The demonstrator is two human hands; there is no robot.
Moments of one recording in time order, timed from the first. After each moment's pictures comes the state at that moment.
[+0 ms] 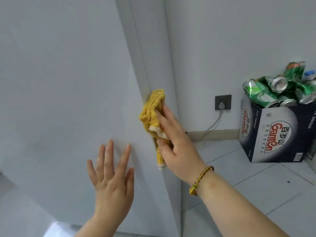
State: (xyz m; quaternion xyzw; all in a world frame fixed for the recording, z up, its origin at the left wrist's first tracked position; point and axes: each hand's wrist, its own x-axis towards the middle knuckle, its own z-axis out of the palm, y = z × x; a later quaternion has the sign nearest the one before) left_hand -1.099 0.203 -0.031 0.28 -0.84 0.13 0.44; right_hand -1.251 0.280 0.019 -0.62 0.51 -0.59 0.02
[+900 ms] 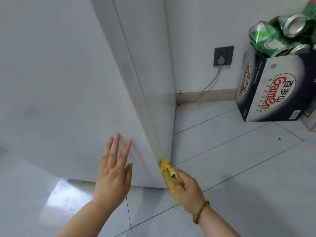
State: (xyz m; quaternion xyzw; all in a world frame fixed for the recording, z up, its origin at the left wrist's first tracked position) left_hand -1.086 0.231 -0.133 0.27 -0.91 0.02 0.31; right_hand -1.230 0.353 -0.204 -0.38 0.63 -0.57 0.38
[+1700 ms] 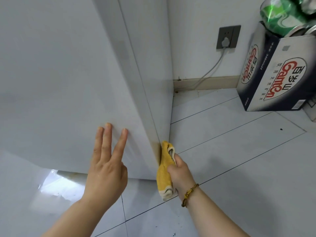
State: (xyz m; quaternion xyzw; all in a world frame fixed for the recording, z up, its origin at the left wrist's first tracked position) left_hand -1.087 0.223 -0.153 0.26 -0.93 0.05 0.27; right_hand -1.231 0.315 -0.197 -0.16 0.64 -0.56 0.50
